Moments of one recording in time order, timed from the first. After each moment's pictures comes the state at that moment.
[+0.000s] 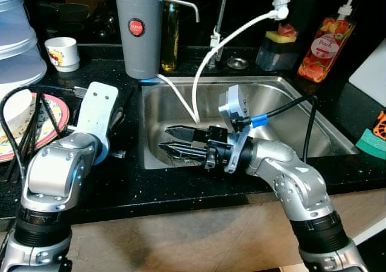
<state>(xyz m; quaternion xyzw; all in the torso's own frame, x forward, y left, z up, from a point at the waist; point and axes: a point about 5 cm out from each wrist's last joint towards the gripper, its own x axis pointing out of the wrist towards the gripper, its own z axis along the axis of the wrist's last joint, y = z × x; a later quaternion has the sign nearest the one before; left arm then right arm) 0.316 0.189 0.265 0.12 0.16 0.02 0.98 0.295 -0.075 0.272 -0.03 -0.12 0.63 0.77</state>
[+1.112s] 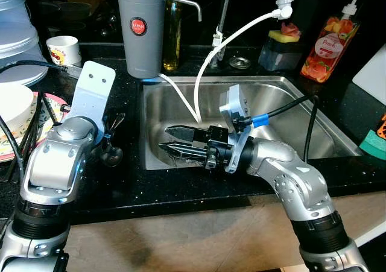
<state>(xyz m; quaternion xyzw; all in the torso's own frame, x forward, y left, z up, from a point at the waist) 0.319 0.184 0.282 0.16 0.10 0.02 0.98 0.294 -0.076 0.272 -0.03 -0.12 0.63 0.77</state>
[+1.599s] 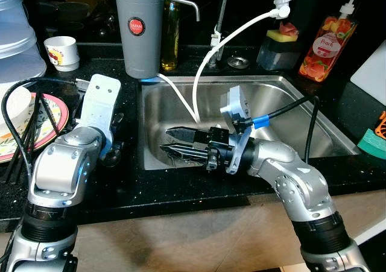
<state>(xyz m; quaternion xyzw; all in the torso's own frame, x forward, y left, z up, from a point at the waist) 0.320 0.177 0.261 0.10 0.16 0.00 0.98 0.294 -0.078 0.270 -0.04 -0.11 0.63 0.77</state>
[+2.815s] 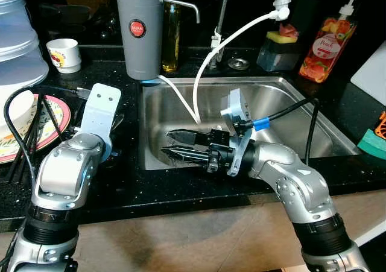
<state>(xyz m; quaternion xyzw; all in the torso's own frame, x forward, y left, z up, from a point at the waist) 0.318 0.183 0.249 0.15 0.20 0.02 0.97 0.294 -0.079 0.266 -0.03 -0.11 0.63 0.77</state>
